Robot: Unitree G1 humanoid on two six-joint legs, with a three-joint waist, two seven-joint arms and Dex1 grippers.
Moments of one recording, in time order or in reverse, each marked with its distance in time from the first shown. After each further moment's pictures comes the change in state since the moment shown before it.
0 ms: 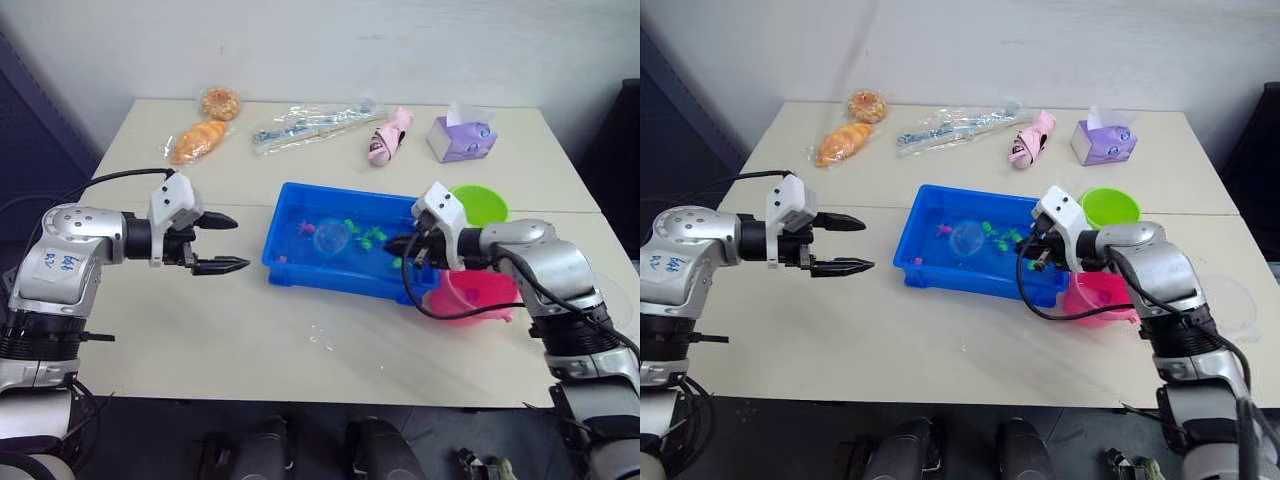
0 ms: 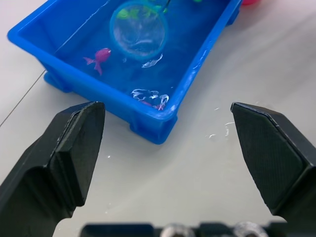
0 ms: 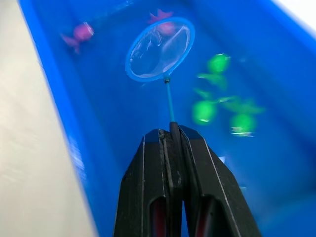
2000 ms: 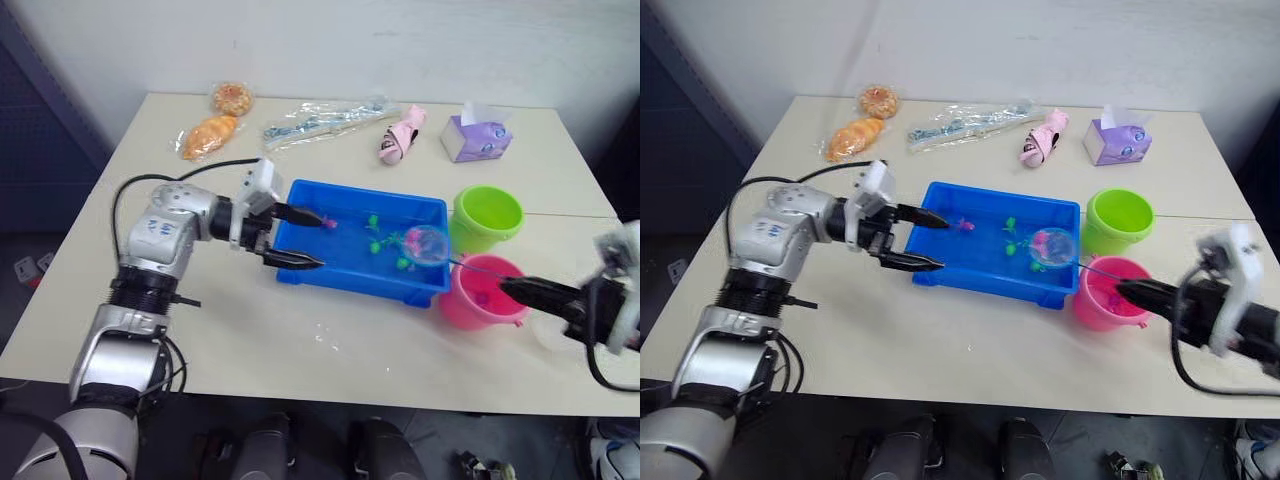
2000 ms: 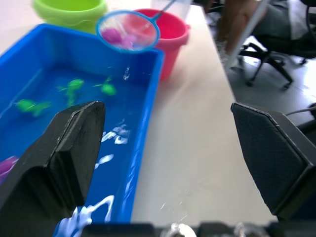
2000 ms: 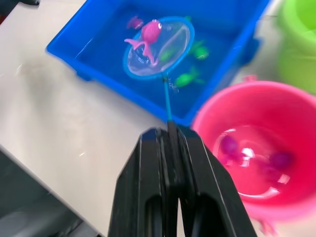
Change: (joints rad) left arm -0.293 -0.389 -0.161 0.214 -0.029 -0.039 -0.214; right arm 0.639 -0.094 -1.183 -0.741 0.680 0.895 -0.185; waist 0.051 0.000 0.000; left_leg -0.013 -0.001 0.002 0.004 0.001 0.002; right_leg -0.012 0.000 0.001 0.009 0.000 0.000
